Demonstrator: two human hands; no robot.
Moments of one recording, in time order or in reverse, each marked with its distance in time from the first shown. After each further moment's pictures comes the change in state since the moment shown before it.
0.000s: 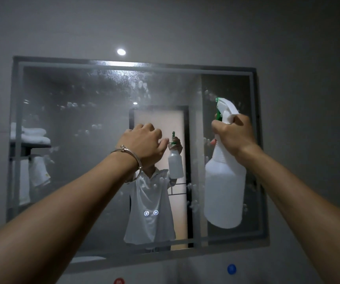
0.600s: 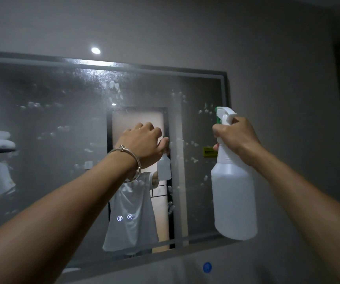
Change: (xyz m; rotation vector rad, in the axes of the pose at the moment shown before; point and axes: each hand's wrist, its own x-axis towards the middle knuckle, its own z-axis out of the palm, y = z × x) left_hand 0.028 0.058 0.012 -0.087 0.050 0.080; right_hand 0.012 0.018 -0.072 -0.176 -0.021 0.103
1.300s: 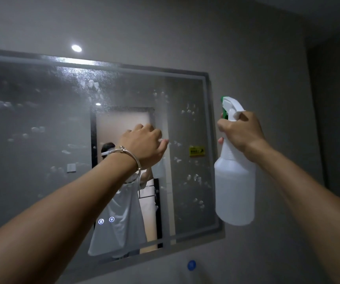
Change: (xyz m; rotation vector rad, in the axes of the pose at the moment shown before) left_hand 0.012 0.043 0.006 -0.043 0.033 0.058; right_hand 0.012 0.020 -0.049 -0.022 0.175 -0.051
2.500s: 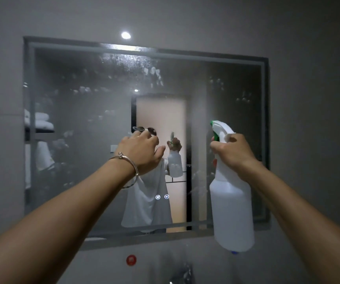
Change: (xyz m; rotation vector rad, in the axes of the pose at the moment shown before) left_hand -0.112 -0.130 -0.028 0.091 -0.173 -0.159; right_hand -0.102 -0.044 0.142 0.129 -0.367 0.122
